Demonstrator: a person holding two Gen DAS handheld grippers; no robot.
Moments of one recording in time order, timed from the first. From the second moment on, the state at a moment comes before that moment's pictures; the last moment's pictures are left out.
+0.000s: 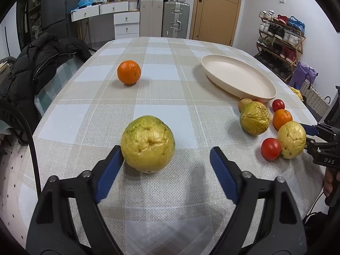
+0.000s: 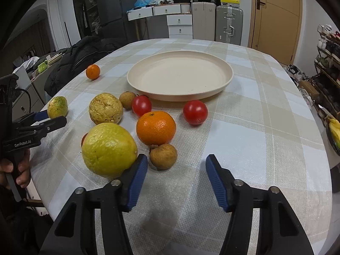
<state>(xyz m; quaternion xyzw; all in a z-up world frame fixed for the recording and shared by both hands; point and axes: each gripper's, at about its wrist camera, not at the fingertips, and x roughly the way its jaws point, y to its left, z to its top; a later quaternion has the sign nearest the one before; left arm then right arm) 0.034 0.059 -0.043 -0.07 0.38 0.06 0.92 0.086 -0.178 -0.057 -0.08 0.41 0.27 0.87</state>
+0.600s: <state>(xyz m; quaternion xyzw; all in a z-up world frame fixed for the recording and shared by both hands) 0.039 0.060 -0.041 -0.08 0.36 0.04 0.93 0.080 -0.179 -0.059 -0.06 0.39 0.30 0.87</state>
